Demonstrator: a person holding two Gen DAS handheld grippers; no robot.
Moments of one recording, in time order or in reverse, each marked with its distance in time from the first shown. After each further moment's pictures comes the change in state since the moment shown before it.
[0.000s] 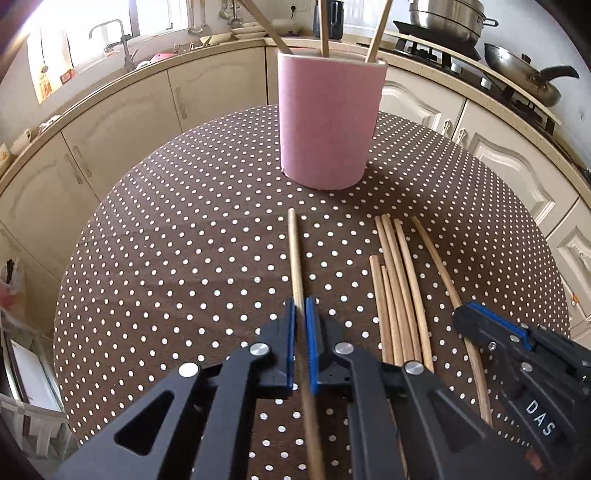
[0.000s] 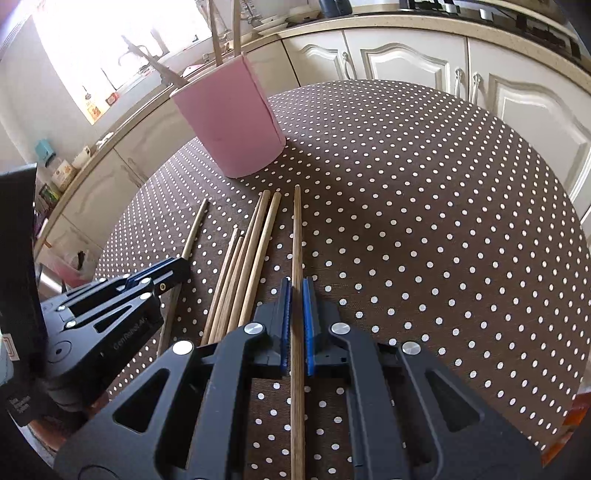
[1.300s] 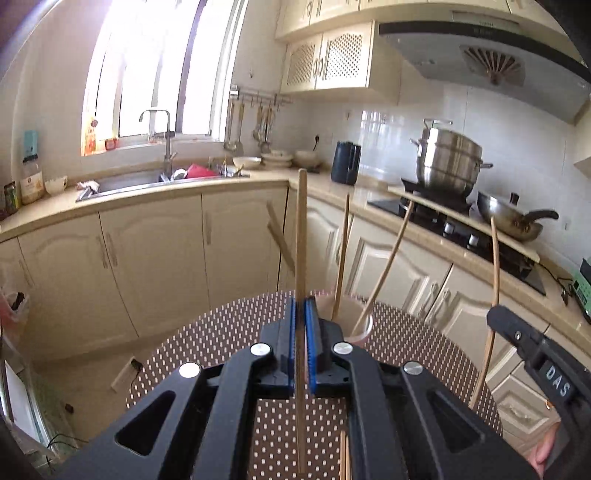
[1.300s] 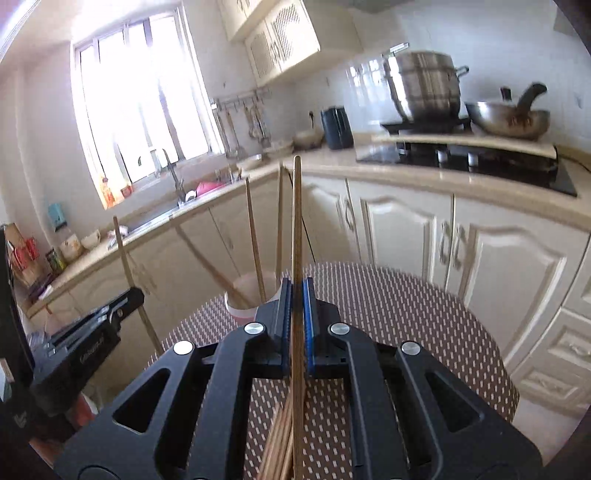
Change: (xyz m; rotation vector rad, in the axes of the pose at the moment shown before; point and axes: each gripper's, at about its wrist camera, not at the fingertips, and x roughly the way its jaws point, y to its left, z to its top) left arm -0.162 0.035 0.083 -0.130 -0.515 -0.005; right arm -0.127 0.046 0.106 -0.067 -0.485 -0.035
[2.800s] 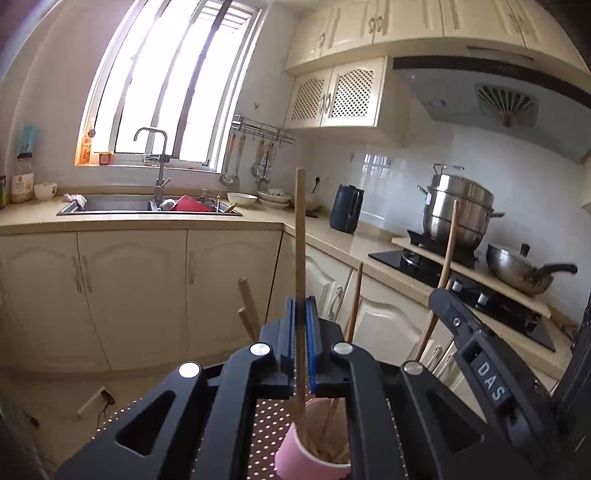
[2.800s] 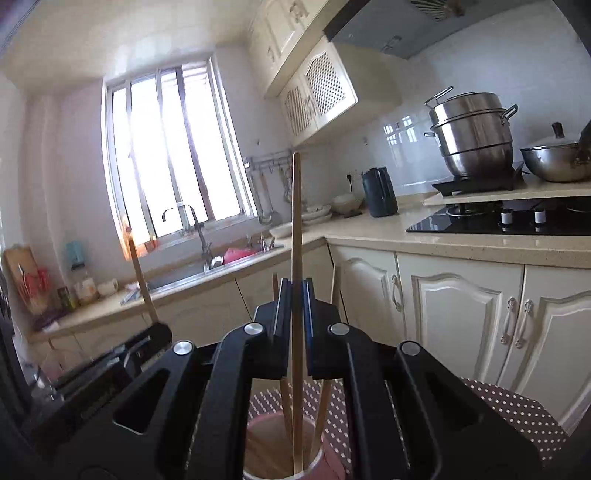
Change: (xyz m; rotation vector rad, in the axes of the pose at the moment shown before) left arm 0.092 -0.003 0.035 -0.070 -0.158 -0.029; right arm 0.119 0.016 0.043 -0.032 -0.249 0.148
